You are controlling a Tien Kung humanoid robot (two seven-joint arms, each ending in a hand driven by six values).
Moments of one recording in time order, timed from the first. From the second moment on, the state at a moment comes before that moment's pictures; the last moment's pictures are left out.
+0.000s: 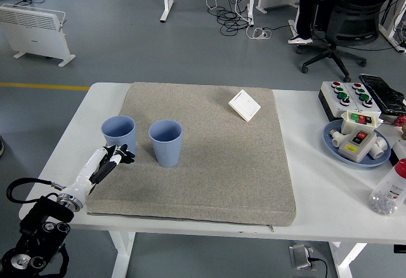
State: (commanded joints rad) left arm -0.47 0.11 -1.39 -0.69 1.60 -0.10 -0.44; right arm 0.11 -0.09 1.41 0.18 -0.99 -0.01 -0.21
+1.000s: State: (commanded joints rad) left arm -0.58 0.11 -1.37 -0.54 1.71 -0.07 -0.49; right arm 0.11 -0.09 1.40 0.18 -0.99 -0.01 -0.21
